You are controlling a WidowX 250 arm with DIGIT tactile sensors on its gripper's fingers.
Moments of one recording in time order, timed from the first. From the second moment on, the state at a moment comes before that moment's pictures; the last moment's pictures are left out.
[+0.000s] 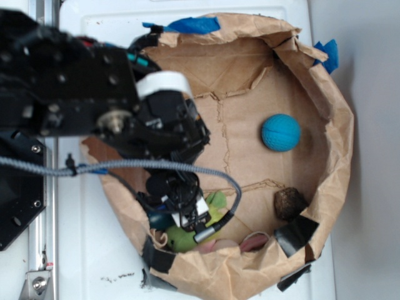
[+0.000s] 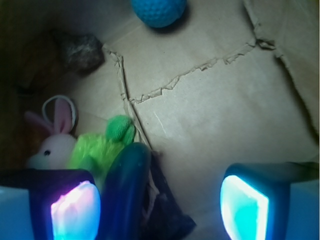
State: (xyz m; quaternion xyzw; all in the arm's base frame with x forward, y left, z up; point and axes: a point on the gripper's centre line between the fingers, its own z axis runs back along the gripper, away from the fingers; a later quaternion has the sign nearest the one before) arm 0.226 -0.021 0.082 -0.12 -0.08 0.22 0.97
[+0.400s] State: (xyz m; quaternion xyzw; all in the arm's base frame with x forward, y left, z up) arm 0.233 -0.030 0.062 -0.16 -0.03 0.19 0.97
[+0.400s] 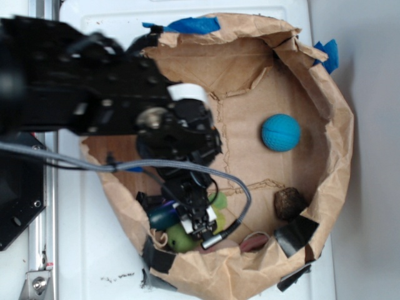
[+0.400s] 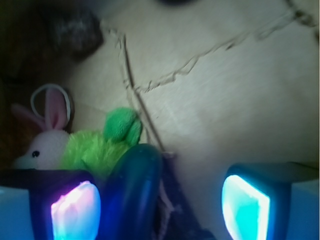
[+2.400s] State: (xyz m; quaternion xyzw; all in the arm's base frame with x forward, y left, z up) arm 0.235 -0.038 0.048 -0.15 0.00 0.20 0.97
